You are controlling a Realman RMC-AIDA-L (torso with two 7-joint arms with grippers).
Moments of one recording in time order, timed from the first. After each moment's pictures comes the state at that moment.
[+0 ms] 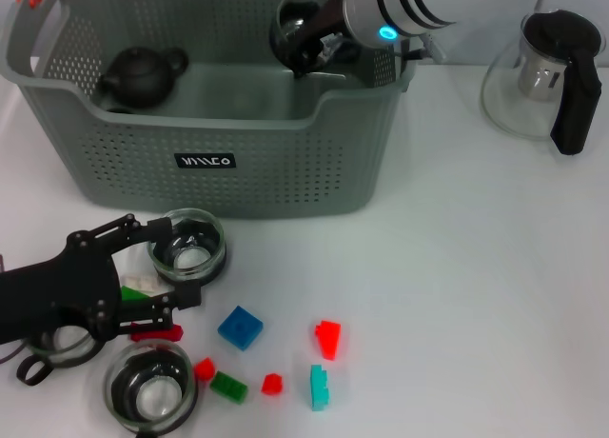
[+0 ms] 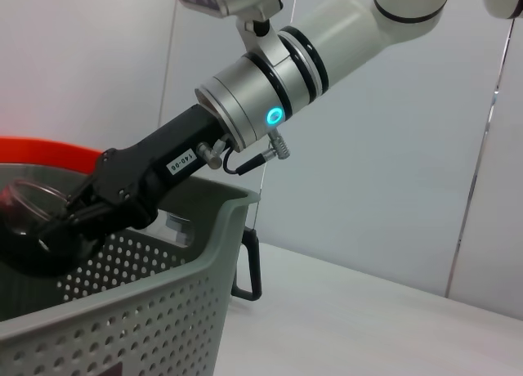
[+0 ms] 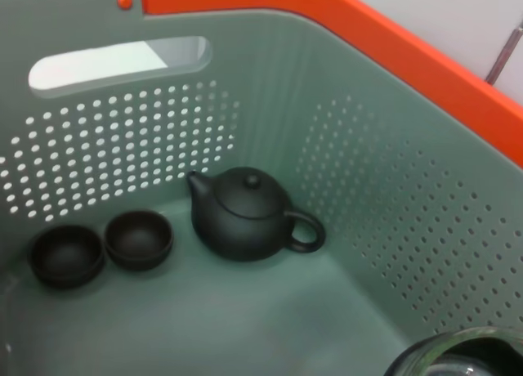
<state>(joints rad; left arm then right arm) -0.36 -2.11 0.29 0.69 2.16 1.89 -1.11 1.33 2.11 -1.23 -0.33 -2.36 -0.64 2.15</state>
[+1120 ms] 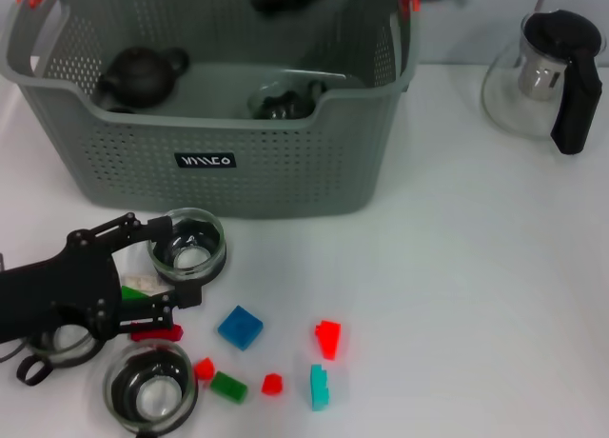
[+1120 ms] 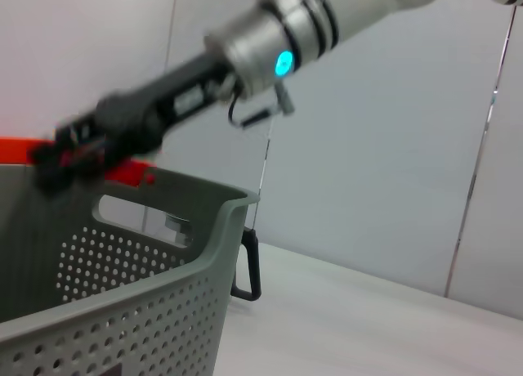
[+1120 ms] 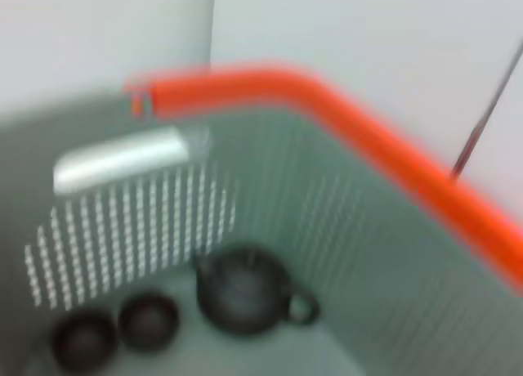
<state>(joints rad) -0.36 -2.11 0.29 0.69 2.16 1.89 -1.11 1.19 2.09 -1.21 -0.71 -2.35 -0.85 2.25</state>
